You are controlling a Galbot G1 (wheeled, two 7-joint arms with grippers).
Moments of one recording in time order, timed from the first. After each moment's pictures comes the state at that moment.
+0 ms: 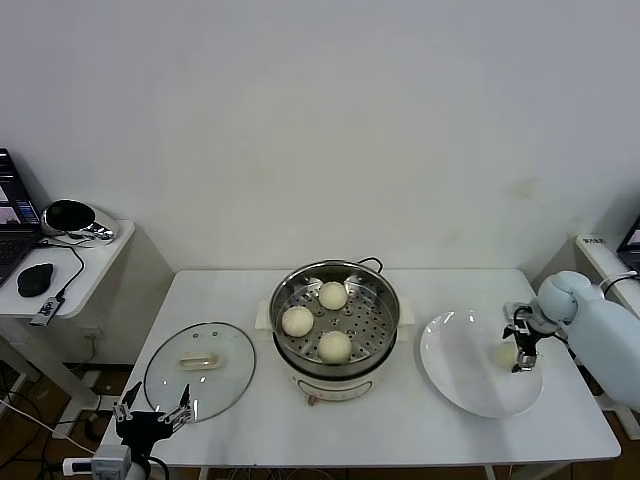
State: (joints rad) left arm 1.69 -1.53 -0.81 -2.19 0.07 0.36 0.17; right arm -0.25 0.72 -0.38 0.97 -0.43 -0.10 -1.18
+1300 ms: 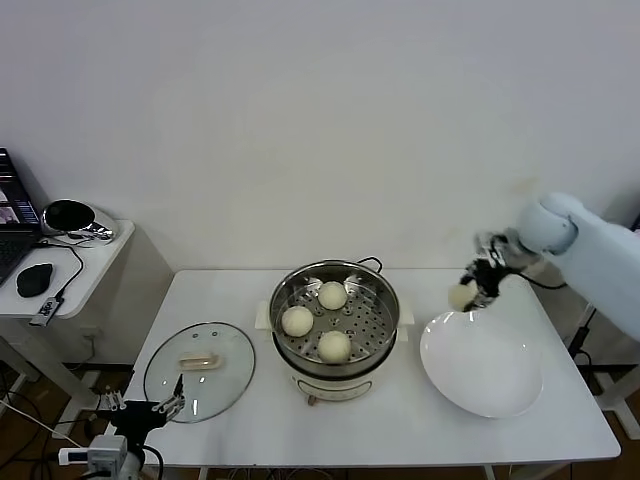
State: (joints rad) left arm 1.64 -1.50 -0.82 -2.18 0.09 0.35 0.17; right arm 0.31 0.67 -0.86 1.35 0.08 -0.37 -1.25
